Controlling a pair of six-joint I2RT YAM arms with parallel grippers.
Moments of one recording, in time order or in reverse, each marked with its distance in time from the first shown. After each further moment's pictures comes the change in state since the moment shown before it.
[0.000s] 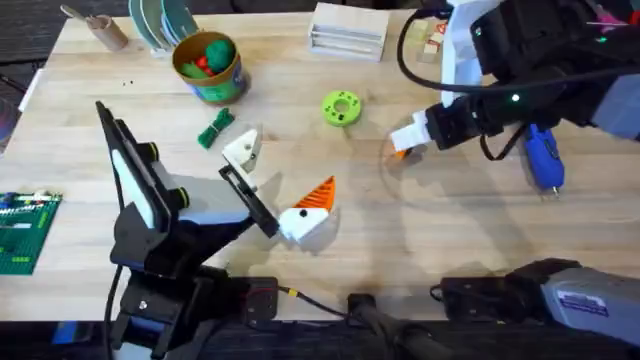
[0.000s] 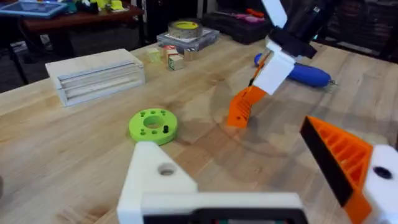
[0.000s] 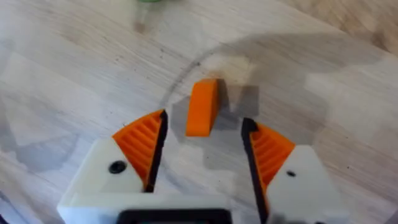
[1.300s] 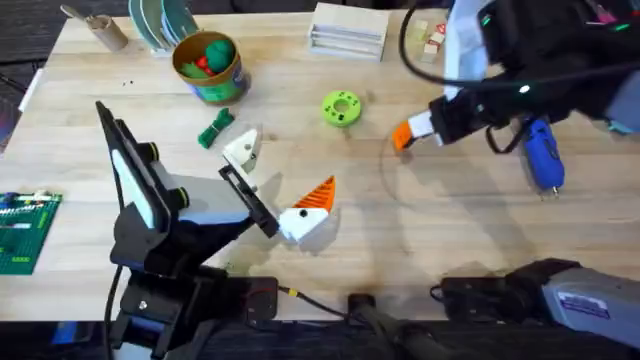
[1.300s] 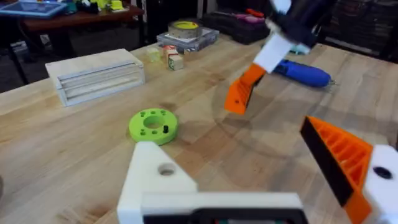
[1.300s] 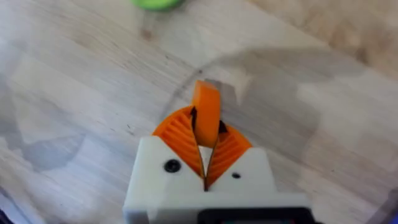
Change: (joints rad) left arm 0.000 0.000 0.000 0.000 0.000 0.000; right arm 0.000 -0.020 0.046 -0.030 0.000 -0.050
